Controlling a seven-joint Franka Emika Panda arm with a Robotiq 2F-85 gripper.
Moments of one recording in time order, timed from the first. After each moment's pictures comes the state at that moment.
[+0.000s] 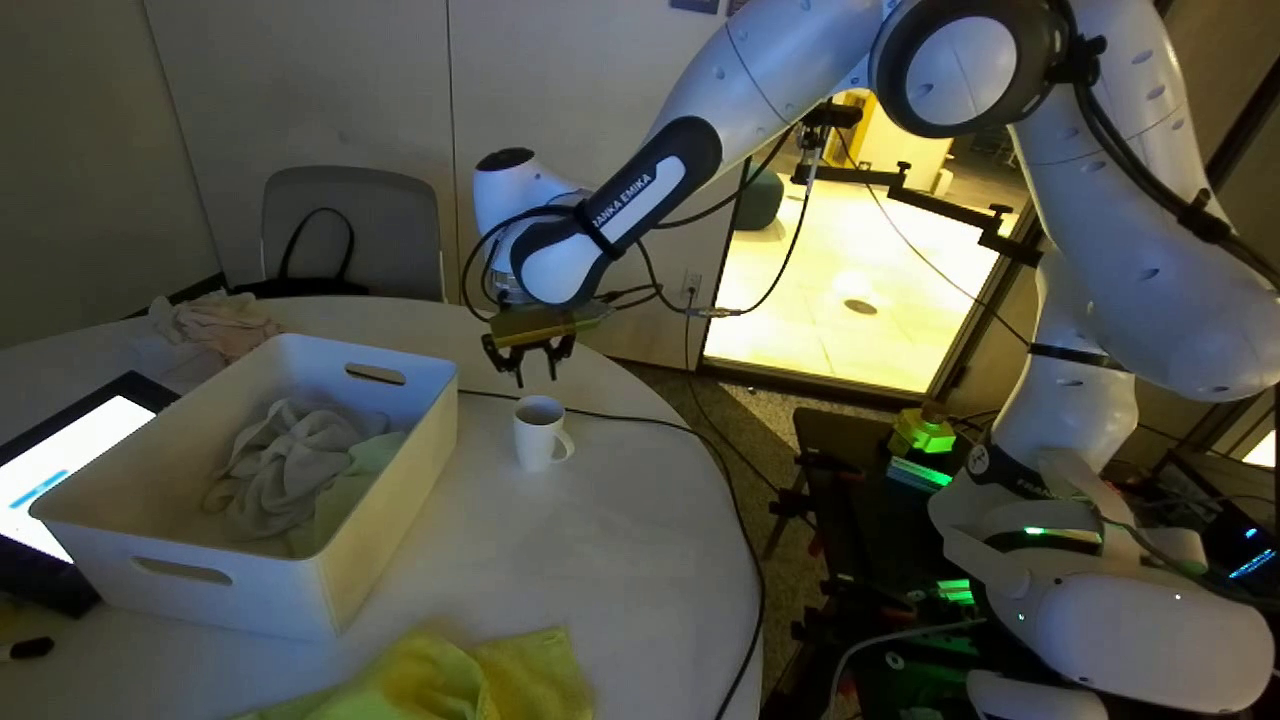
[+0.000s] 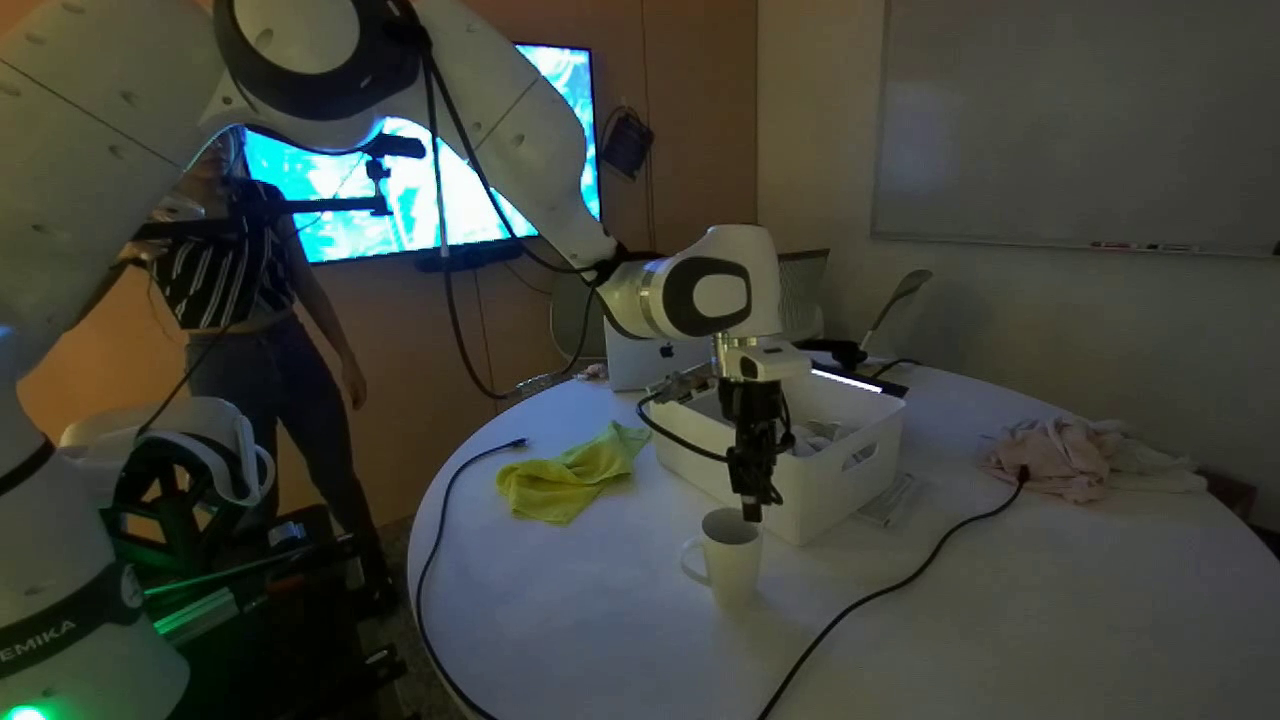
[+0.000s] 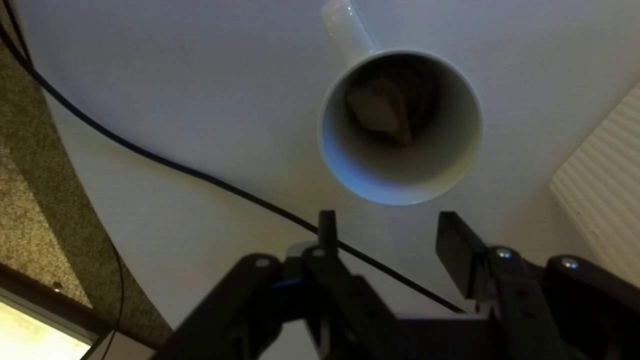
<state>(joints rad) 0.03 0.75 -0.19 -1.65 -0.12 2.35 0.99</state>
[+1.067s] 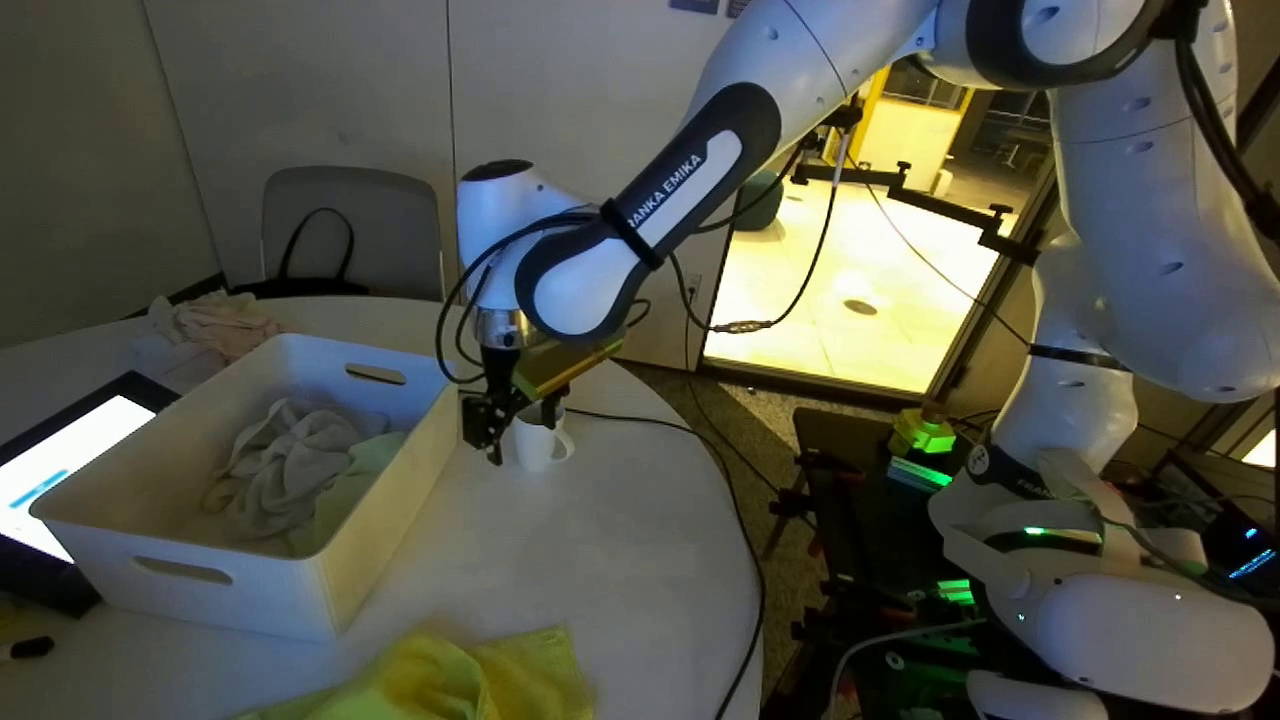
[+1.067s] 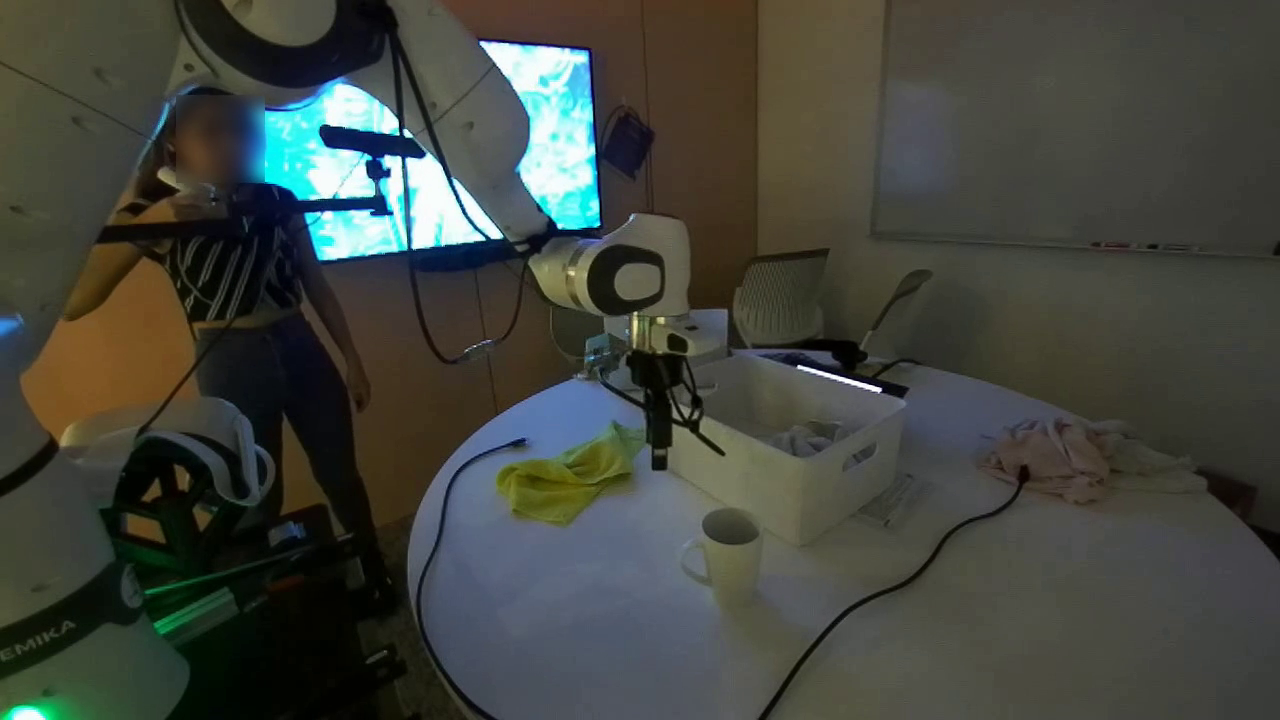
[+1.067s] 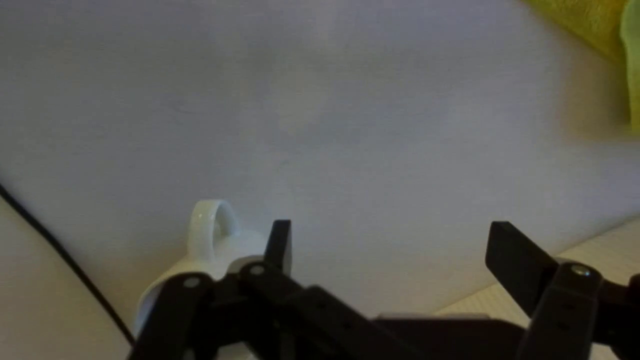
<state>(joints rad) 0.09 0.62 -0.01 -1.85 -0.05 2.38 0.59</state>
